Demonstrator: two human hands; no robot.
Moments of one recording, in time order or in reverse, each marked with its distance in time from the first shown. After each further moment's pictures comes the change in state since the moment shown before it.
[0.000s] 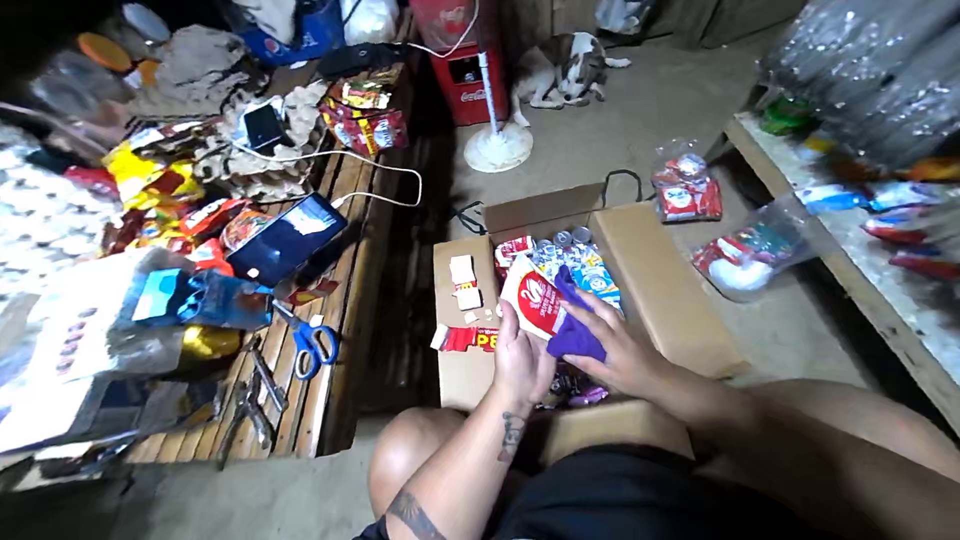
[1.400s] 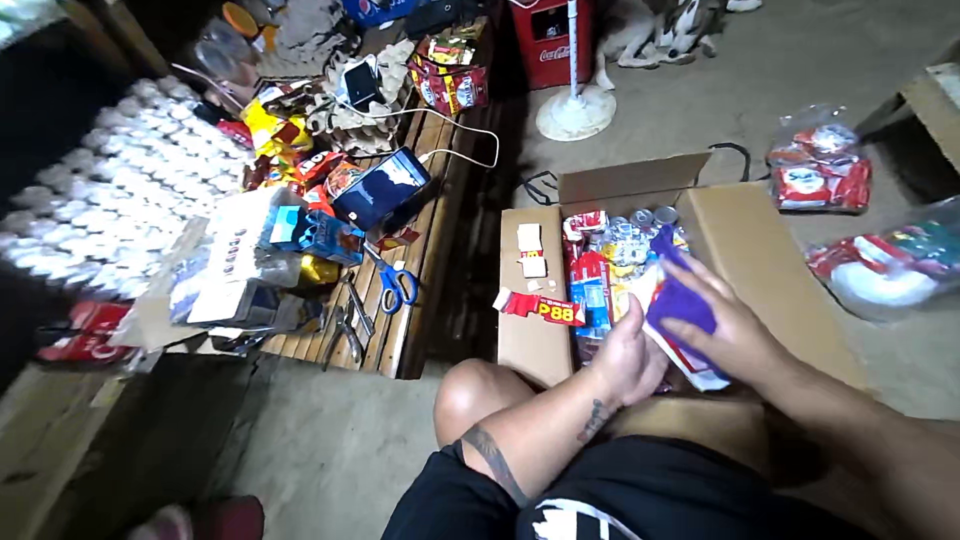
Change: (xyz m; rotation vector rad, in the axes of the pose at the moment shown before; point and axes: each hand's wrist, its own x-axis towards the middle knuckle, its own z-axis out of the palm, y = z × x) left_hand -0.017 -0.029 -0.004 0.150 -0.193 -0.250; right_hand 0.008 0.014 -0.007 0.106 0.004 0.136
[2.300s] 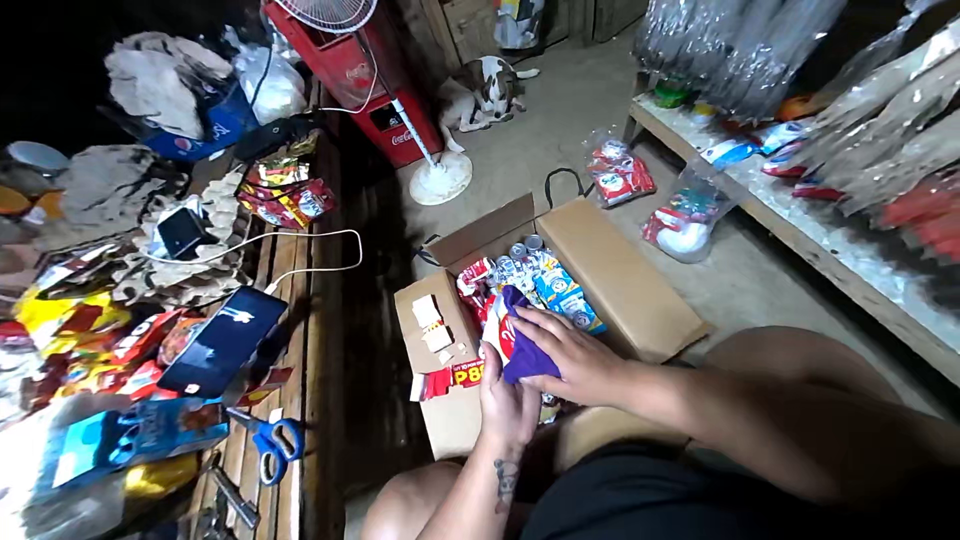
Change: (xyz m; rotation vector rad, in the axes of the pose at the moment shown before) left_hand 0.011 0.001 -0.003 -0.113 0.212 0.101; right_hand -0.011 -0.025 -0.001 -0.111 -0.038 -0.084
